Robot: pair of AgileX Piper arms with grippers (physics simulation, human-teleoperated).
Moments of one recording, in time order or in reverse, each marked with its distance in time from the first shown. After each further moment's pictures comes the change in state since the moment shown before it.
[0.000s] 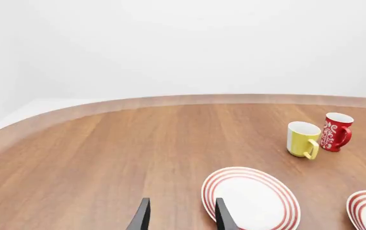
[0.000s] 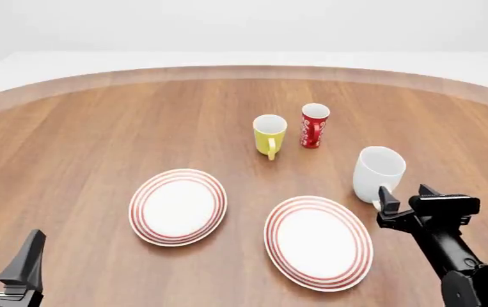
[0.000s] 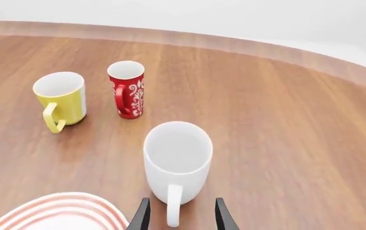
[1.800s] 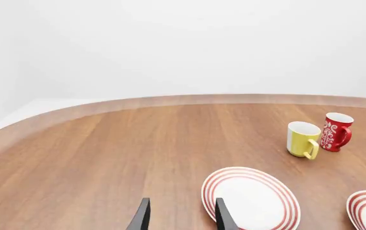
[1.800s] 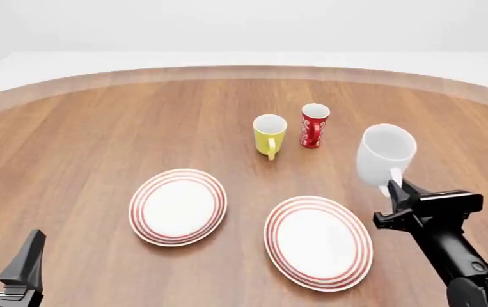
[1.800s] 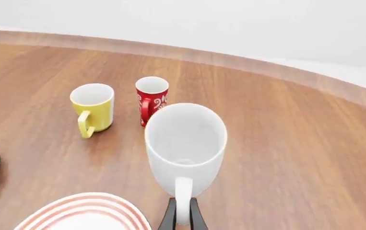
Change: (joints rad) left arm 0.000 0.000 0.000 0.000 0.000; right arm 0.077 -0.182 0.027 0.106 -0.020
